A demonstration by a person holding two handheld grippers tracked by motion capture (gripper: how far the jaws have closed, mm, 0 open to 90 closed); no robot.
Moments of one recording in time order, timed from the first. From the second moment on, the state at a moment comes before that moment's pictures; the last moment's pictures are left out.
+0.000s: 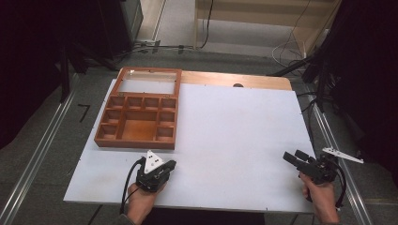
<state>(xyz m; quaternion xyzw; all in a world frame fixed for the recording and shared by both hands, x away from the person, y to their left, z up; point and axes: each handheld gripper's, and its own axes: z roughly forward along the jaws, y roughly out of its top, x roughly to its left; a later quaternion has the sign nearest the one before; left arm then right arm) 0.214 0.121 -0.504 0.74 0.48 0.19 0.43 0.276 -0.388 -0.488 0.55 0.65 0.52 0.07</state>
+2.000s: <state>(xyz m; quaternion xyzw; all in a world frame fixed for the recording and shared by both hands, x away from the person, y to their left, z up) 0.231 0.165 -0.468 0.67 0.51 0.17 0.50 0.276 -0.388 -0.488 0.55 0.65 0.51 0.07</state>
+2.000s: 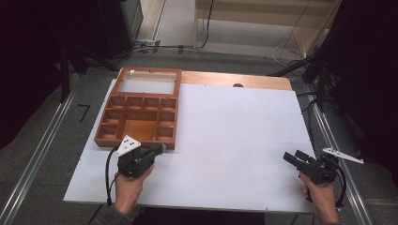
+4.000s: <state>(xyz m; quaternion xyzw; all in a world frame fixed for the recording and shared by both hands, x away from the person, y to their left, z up) 0.278 0.191 -0.448 0.63 0.54 0.20 0.51 0.276 -0.387 -0.488 0.55 0.65 0.51 0.08</state>
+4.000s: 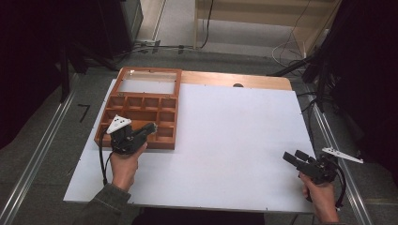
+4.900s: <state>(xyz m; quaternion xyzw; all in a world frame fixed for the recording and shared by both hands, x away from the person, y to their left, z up) 0.311 0.200 -0.449 0.62 0.57 0.21 0.50 0.276 -0.388 -0.488 0.55 0.65 0.51 0.08</state>
